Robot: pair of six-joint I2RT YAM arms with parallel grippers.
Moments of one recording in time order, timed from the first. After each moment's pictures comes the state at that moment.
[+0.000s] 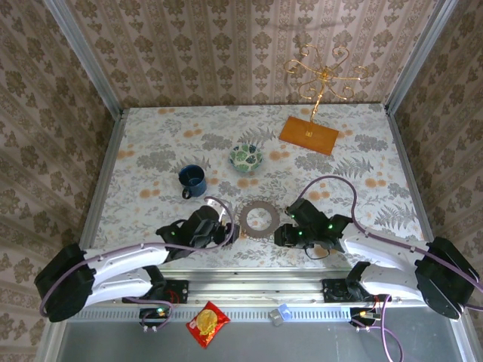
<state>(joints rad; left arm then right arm) -0.99 1.08 0.39 -0.06 -0.06 -0.55 0.78 1.13 0.50 -0.39 -0.19 0.85</state>
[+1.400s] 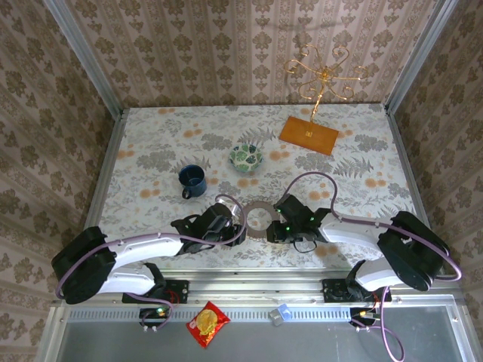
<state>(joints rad) -1.02 1.25 0.48 -0.09 0.00 -0.62 0.78 1.41 0.57 -0.23 -0.20 0.75</state>
